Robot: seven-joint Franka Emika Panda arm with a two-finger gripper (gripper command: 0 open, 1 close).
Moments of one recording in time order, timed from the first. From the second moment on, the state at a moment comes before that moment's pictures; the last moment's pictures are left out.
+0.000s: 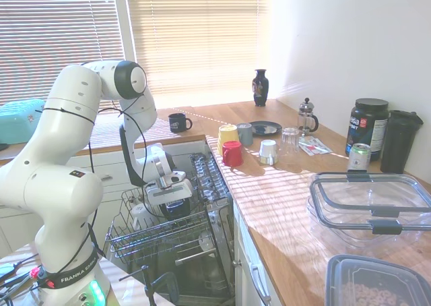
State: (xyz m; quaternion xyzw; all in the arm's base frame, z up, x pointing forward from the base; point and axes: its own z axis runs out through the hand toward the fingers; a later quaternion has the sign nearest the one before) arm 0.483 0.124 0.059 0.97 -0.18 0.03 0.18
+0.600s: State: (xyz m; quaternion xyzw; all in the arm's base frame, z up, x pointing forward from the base) arm 0.486 0.138 0.057 0.97 -0.16 0.01 0.19
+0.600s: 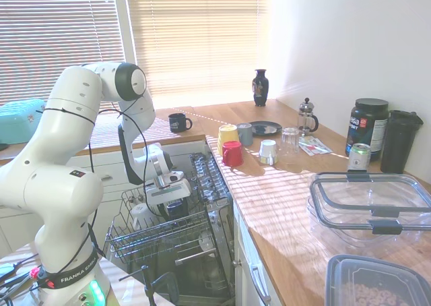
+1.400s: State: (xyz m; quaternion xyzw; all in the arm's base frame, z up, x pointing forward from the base) arm 0.480 0.136 0.035 0.96 -0.19 0.00 0.18
